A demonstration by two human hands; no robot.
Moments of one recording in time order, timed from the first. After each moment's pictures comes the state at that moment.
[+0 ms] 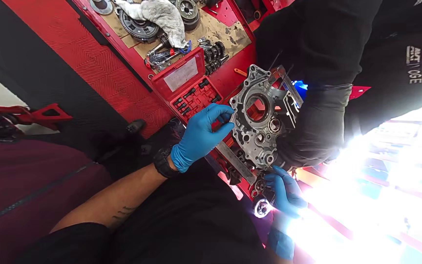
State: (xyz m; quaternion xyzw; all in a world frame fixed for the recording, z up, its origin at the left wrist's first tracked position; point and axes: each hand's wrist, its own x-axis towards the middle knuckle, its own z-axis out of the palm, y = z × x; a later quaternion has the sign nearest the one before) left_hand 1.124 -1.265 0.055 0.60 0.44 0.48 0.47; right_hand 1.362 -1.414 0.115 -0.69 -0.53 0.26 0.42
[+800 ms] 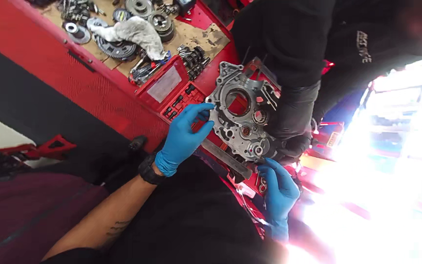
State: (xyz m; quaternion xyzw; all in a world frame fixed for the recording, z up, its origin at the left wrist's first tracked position) left_hand 1.119 -1.260 0.055 0.64 0.44 0.43 0.45; right_hand 1.359 -1.423 0.096 -0.66 -0.53 0.21 0.49
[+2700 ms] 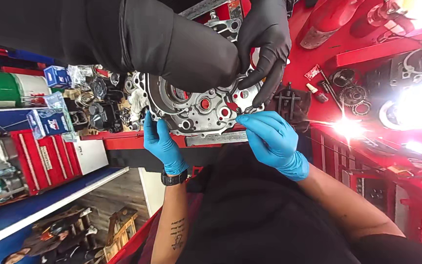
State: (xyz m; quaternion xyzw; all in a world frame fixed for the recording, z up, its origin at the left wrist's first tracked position) left_hand 1.138 -1.242 0.061 0.68 0.48 0.44 0.33; right_hand 1.333 -1.418 0.030 -0.58 -0.47 0.01 0.66
